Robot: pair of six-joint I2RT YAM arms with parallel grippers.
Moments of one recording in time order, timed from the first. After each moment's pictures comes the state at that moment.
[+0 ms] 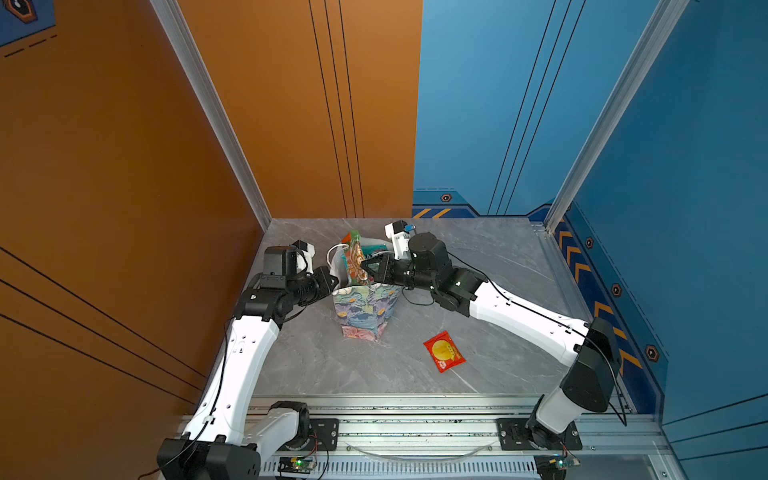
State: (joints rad) left arm -0.06 1.09 1.11 -0.75 0.42 -0.53; right arm 0.88 1.66 1.47 -0.08 -0.23 0.90
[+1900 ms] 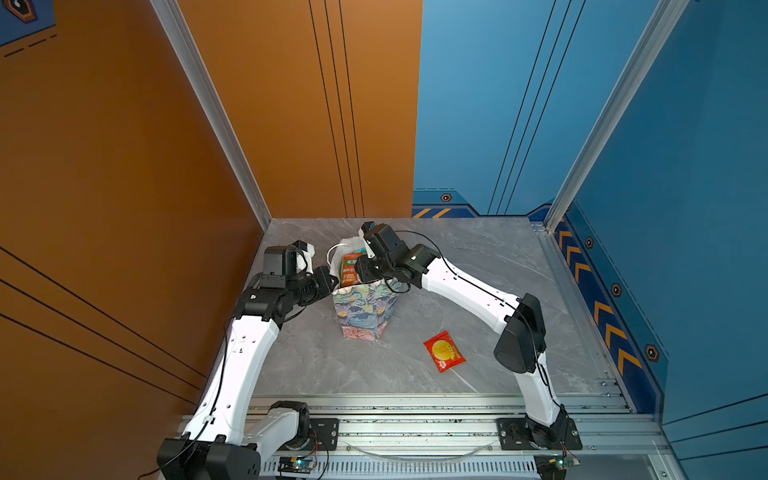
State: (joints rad) left arm -0.06 1.09 1.11 -0.75 0.42 -0.53; right arm 0.87 2.12 2.09 -0.67 0.00 0.48
